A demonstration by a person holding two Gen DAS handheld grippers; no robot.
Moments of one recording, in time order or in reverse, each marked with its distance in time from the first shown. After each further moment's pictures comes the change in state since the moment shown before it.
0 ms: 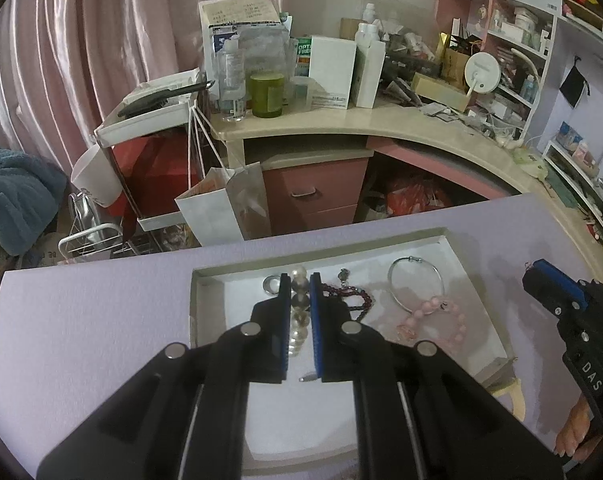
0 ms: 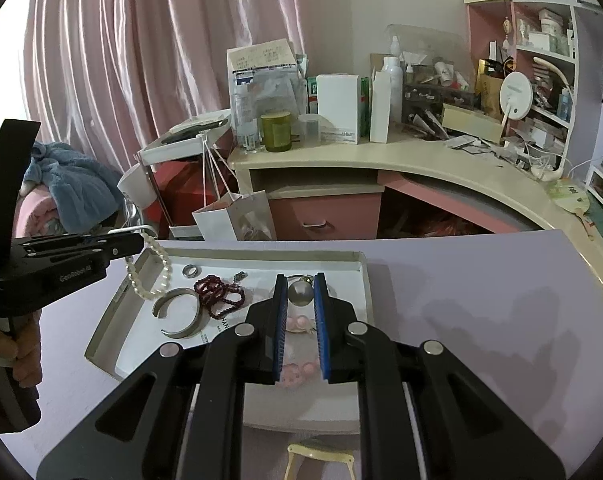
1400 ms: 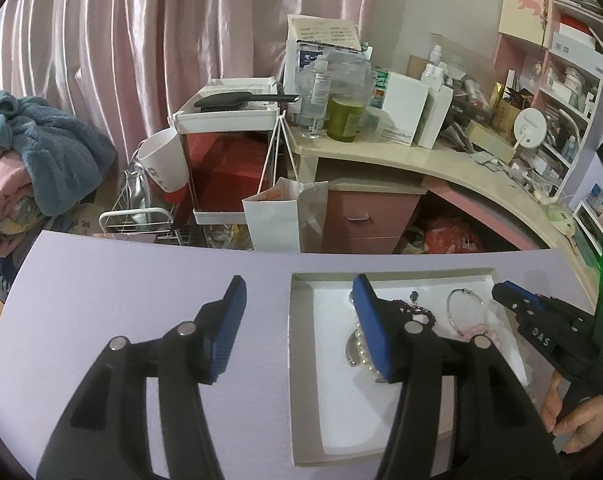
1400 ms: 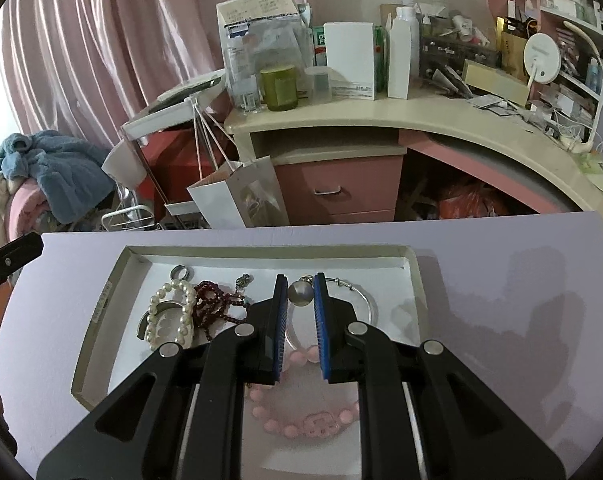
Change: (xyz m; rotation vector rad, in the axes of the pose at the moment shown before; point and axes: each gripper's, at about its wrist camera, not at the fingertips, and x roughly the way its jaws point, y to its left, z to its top) left arm -0.035 0.077 -0.010 -0.185 -0.076 0.097; right arm 0.082 0.015 0.015 0.040 0.159 0.024
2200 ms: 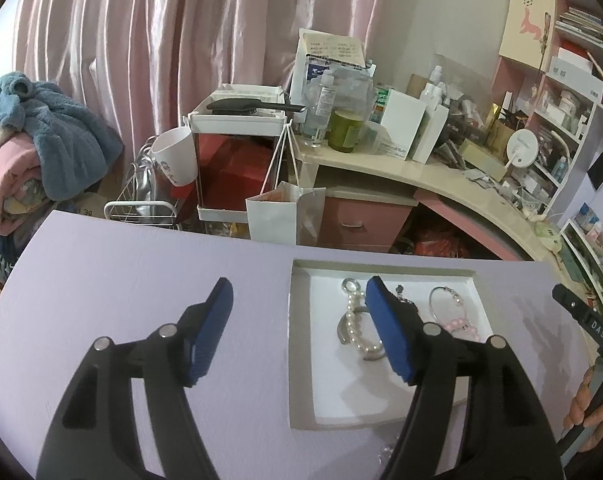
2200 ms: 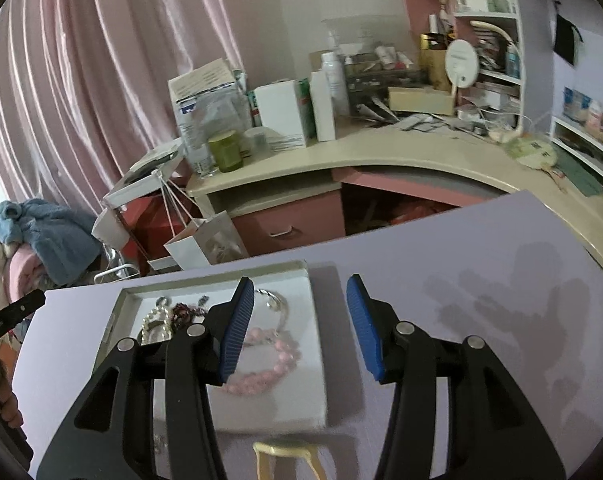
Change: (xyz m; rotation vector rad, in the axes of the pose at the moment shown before) left arm -0.042 0.008 -0.022 -0.060 -0.043 -0.030; right arm -0.102 -0.070 -0.022 0.171 -0.170 -0.077
